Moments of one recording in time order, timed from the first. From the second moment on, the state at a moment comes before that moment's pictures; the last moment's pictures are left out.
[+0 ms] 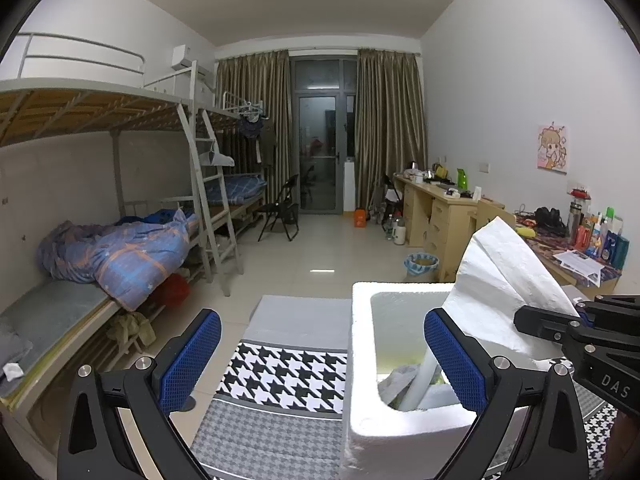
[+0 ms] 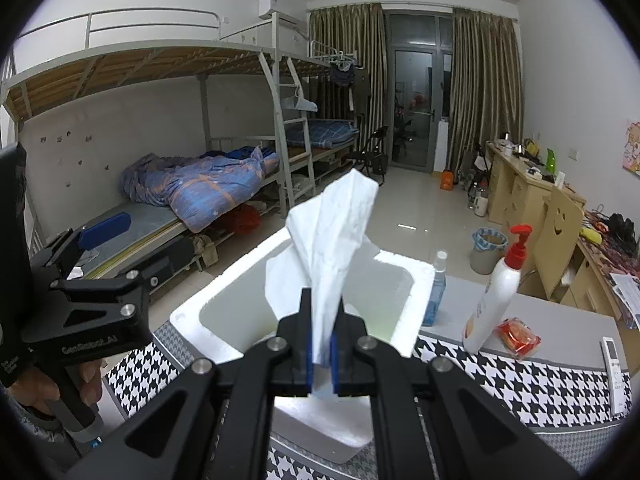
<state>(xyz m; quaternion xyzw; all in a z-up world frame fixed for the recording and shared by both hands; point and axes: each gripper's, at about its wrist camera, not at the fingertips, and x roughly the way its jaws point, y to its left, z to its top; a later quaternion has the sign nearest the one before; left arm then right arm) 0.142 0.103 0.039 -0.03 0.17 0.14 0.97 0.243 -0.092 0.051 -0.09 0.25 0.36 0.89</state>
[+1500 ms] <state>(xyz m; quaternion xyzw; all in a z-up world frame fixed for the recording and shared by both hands) 0.118 0.083 0.051 -0.02 0.14 0.14 0.98 0.243 -0.109 0.060 -0.06 0.22 0.36 0.90</state>
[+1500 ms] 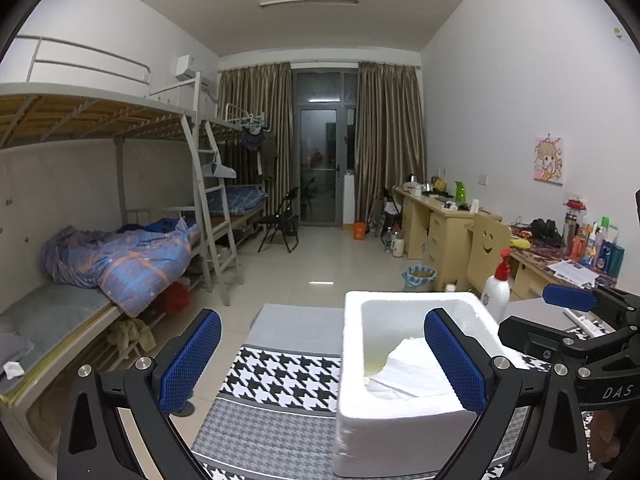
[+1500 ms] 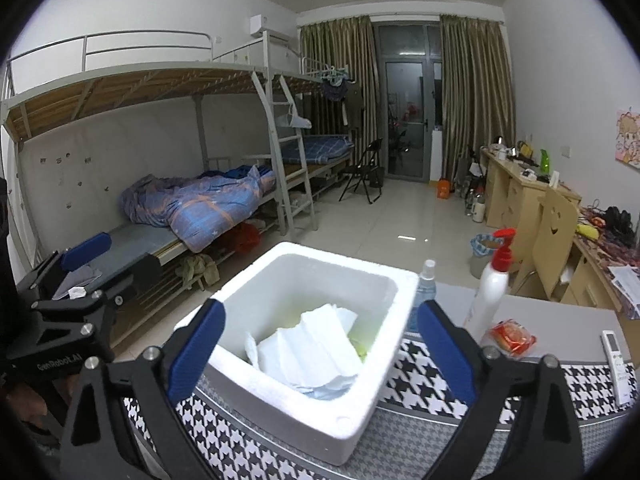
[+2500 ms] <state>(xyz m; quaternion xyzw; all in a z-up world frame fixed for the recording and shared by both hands) 0.091 0.035 0.067 0.00 0.12 0.11 0.99 0.203 -0.172 0.073 -0.05 0.16 0.33 0.93</state>
